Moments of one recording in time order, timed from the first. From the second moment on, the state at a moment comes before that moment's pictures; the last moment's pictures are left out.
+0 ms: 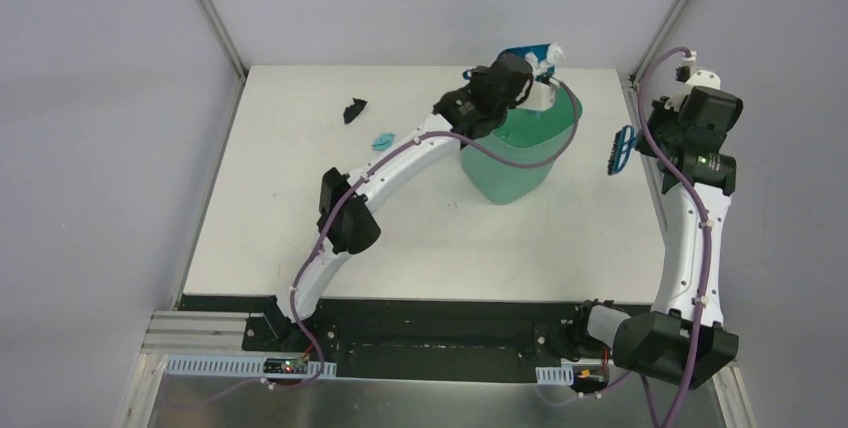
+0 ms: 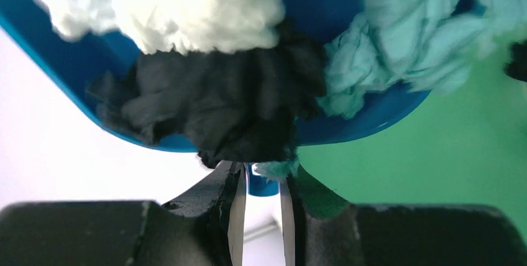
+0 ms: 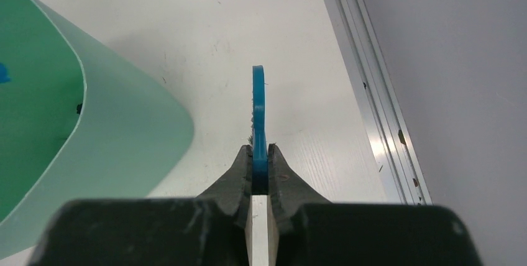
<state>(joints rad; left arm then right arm) -0.87 2.32 2.56 -0.77 -0.53 0.92 -0.27 1.16 1.31 -0.70 -0.06 0.02</state>
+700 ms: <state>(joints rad) -0.89 2.26 2.03 0.42 -0.59 2.00 -0.30 1.16 1.31 -0.70 -0.13 0.06</state>
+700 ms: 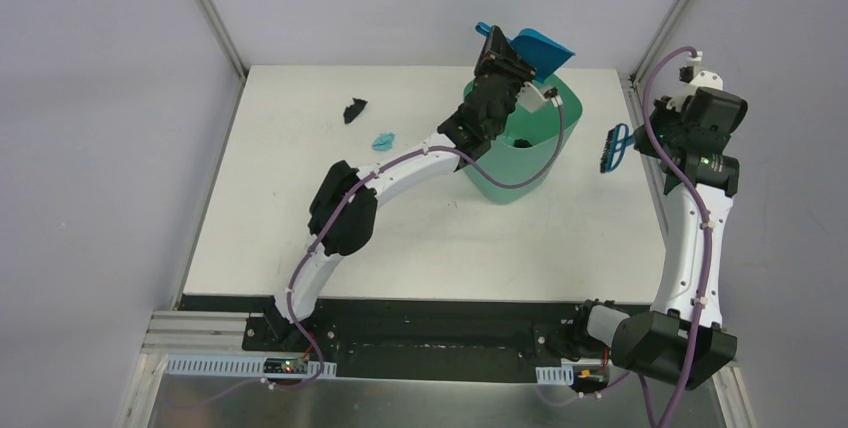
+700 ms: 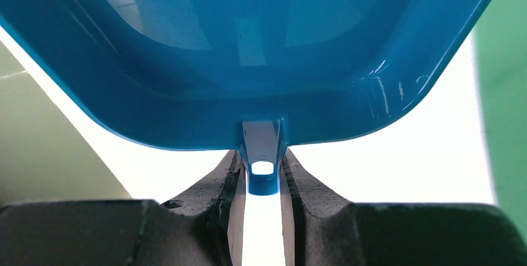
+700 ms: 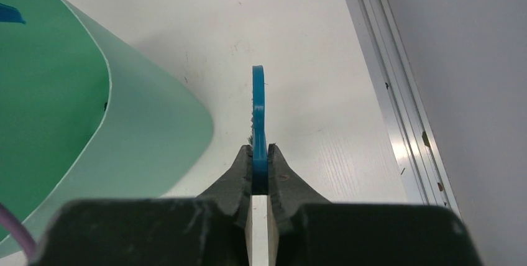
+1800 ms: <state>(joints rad) -0.39 1.65 1.32 -1.29 -0.02 0.43 -0.20 0.92 1.23 -1.41 -0.91 -0.56</state>
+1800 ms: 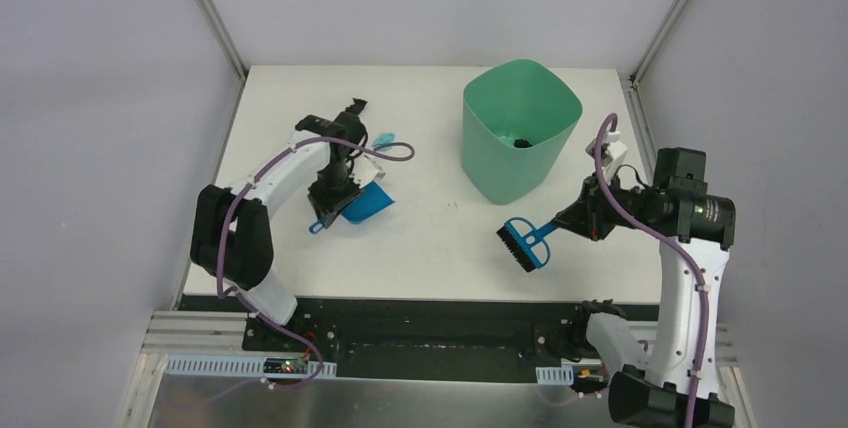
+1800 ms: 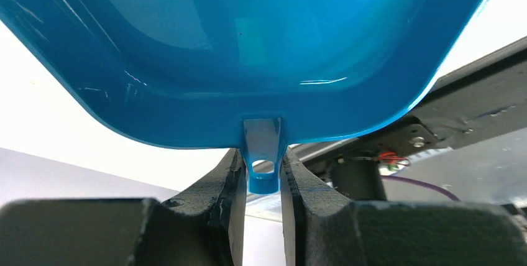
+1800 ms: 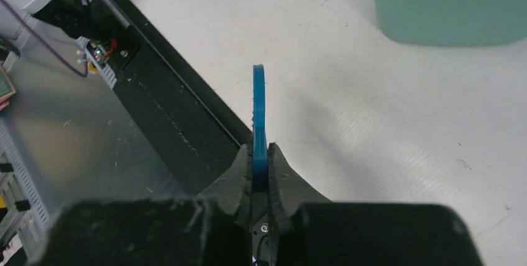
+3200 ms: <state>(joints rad) -0.14 1.50 0.96 -1.13 -0.02 0.54 0.48 1.76 1.61 -0.69 -0.15 -0.29</state>
